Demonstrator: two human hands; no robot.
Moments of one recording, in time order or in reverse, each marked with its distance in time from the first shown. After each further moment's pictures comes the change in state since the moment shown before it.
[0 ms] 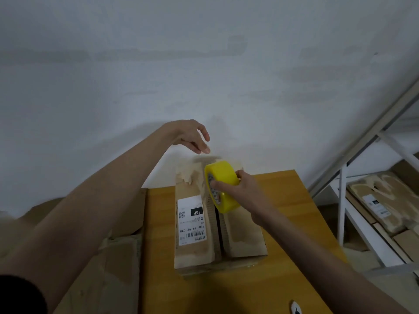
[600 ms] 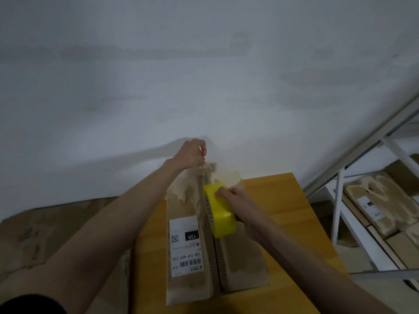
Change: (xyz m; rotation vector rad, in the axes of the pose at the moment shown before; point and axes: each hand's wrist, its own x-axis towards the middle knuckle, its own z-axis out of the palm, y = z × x) left_hand 0.107 -0.064 0.027 0.137 0.259 0.271; right_hand 0.059 0.006 0.007 0.176 -0.118 0.216
